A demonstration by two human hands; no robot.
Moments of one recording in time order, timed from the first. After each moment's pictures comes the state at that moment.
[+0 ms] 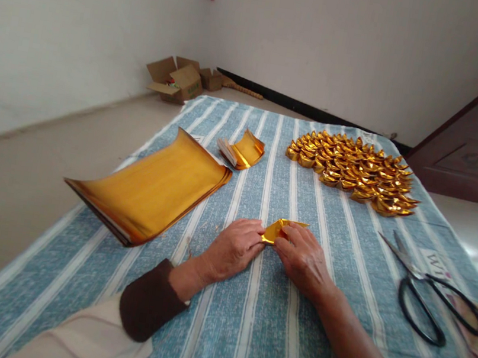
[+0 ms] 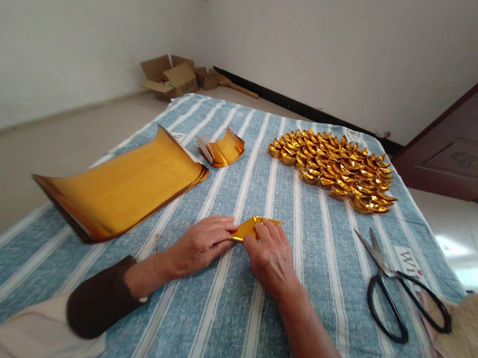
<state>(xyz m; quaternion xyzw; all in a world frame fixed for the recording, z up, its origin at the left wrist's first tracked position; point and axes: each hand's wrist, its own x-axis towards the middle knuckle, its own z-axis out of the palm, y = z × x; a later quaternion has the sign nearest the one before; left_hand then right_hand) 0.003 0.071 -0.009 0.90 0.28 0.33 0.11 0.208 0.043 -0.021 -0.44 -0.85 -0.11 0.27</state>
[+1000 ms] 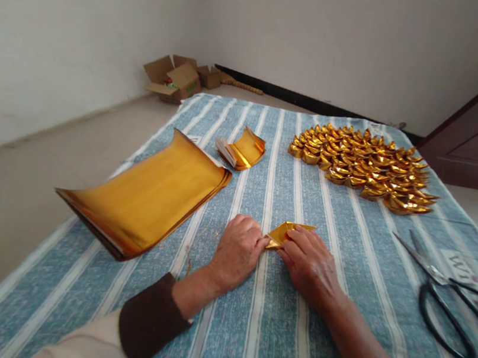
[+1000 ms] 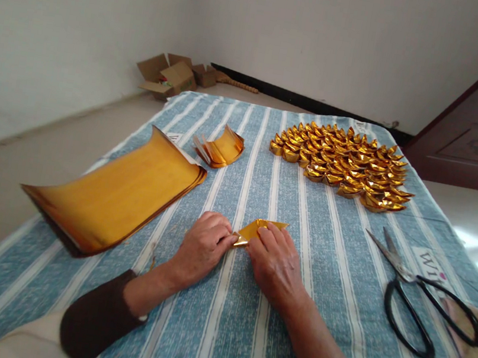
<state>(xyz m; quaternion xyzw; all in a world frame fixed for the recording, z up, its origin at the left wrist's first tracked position) 0.015 0.073 -0.010 0.85 0.43 0.28 0.08 0.205 0.041 -0.028 -0.46 -0.83 -0.08 0.31</state>
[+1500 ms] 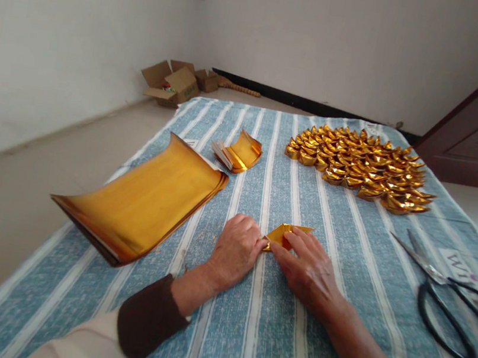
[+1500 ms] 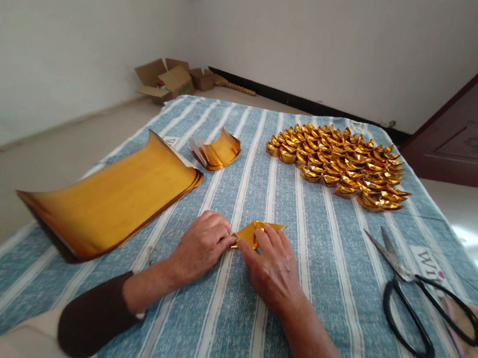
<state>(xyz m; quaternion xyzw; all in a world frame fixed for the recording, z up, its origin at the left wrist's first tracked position) 0.015 0.082 -0.005 0.87 0.42 0.24 0.06 0.203 0.037 -0.021 -0.46 -0.84 -0.10 0.28</state>
